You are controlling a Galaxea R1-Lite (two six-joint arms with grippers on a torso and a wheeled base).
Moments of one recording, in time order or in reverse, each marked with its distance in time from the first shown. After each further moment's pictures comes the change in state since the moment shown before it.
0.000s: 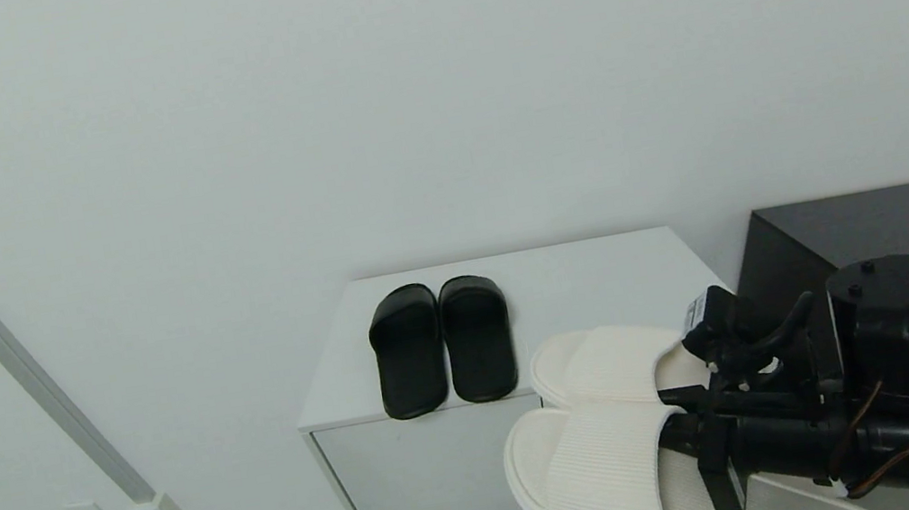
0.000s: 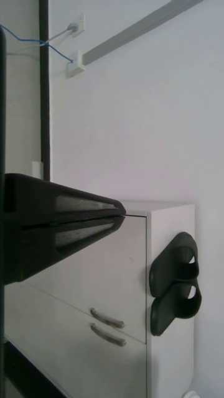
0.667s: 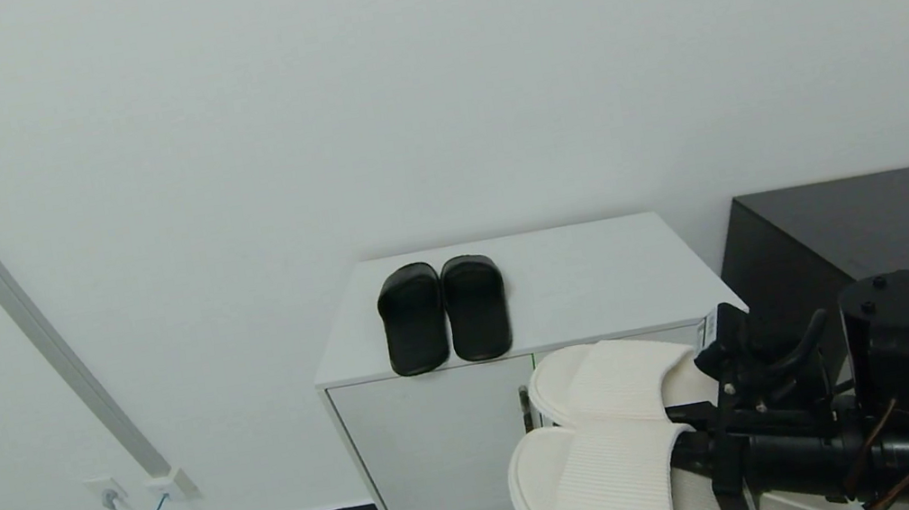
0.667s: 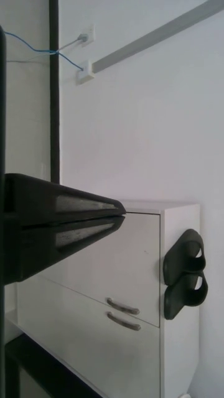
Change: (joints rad) left arm 0.001 0.000 0.000 0.000 0.000 0.004; right arm -0.005 0.001 0.053 -0.044 0.040 -0.002
